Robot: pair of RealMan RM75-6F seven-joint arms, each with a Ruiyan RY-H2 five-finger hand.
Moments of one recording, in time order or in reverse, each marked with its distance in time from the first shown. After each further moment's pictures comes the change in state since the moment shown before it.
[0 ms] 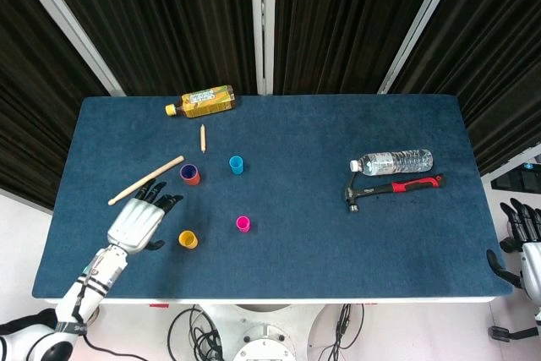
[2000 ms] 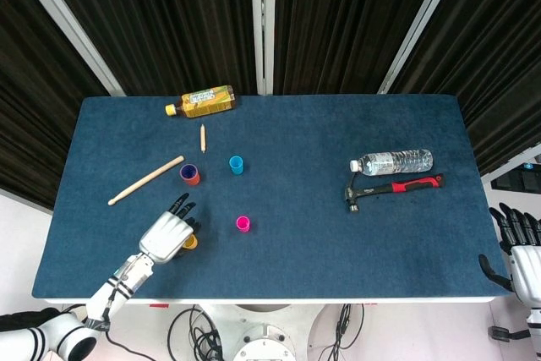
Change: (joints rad) left arm 0.022 -0.243 -0.010 0.317 0.217 -0.074 -0.038; right arm 0.001 -0.007 -0.018 -0.023 -0.008 -0.020 -0.050
